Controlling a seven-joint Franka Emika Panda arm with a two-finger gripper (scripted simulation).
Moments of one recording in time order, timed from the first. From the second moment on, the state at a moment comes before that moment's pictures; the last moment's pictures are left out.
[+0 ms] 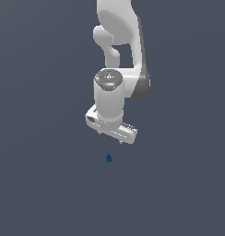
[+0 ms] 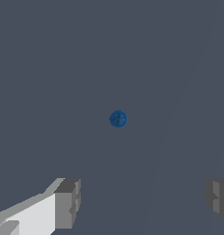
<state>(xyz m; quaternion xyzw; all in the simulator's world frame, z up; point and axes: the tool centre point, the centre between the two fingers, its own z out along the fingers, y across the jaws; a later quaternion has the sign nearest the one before) 0.044 -0.008 0.149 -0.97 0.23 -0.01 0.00</state>
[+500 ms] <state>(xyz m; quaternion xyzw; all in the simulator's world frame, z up) 0.065 -0.014 0.125 -0.93 0.36 0.00 0.00</state>
